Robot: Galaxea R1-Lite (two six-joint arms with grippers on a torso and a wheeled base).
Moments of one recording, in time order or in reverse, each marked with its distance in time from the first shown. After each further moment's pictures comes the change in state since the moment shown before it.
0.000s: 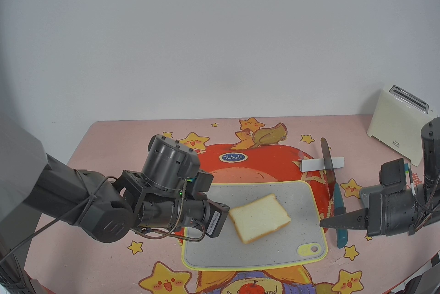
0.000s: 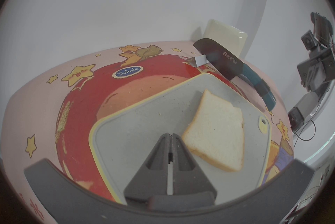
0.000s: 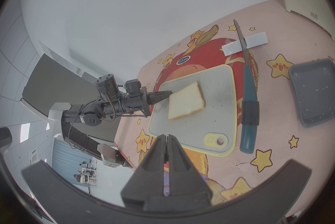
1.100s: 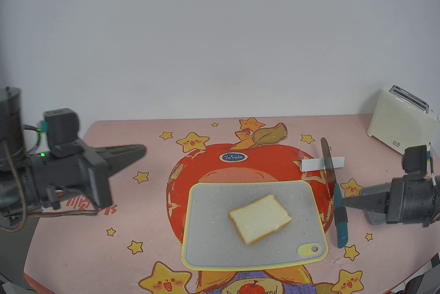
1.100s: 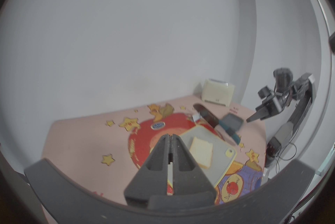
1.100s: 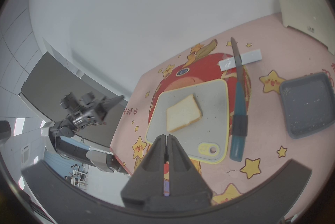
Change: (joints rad) left arm 0.174 -0.738 0.193 -0.006 -0.007 -0.011; right arm -0.003 -0.124 -0.006 0.006 -0.220 -0.083
